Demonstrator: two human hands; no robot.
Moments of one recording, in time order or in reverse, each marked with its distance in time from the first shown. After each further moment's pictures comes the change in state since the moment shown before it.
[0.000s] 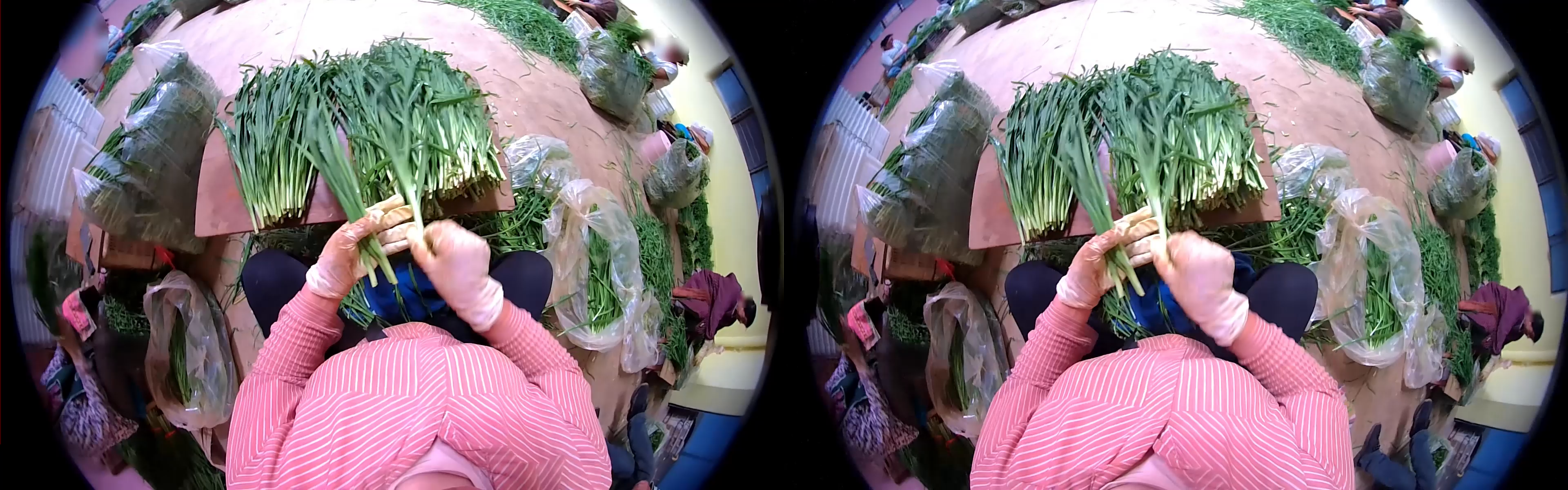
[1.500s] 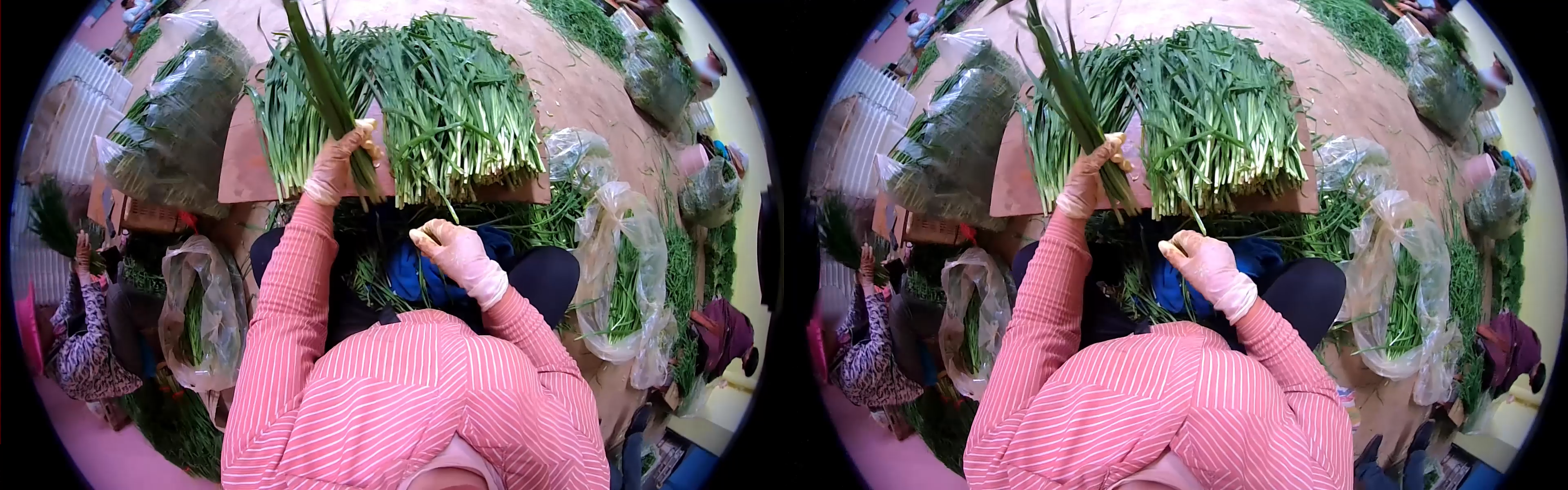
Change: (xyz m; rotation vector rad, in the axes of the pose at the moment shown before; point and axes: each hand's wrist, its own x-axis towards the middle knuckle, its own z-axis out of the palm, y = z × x) left_hand 0.051 0.066 -0.081 0.423 0.314 0.373; right_hand -0.013 0.023 0.056 0.484 -0.667 0.286
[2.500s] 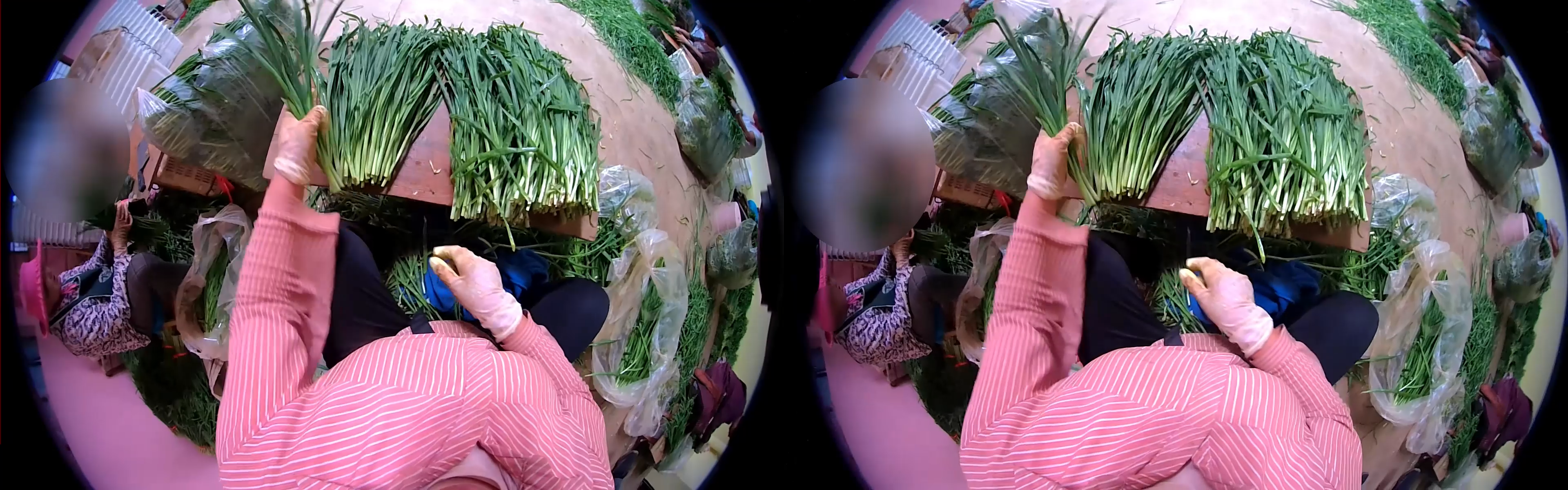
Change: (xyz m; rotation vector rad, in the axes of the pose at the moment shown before) left_hand -0.008 0.099 -0.108 0.384 0.451 0.129; right_hand 0.003 -0.018 0.041 -0.051 -0.004 -0.135
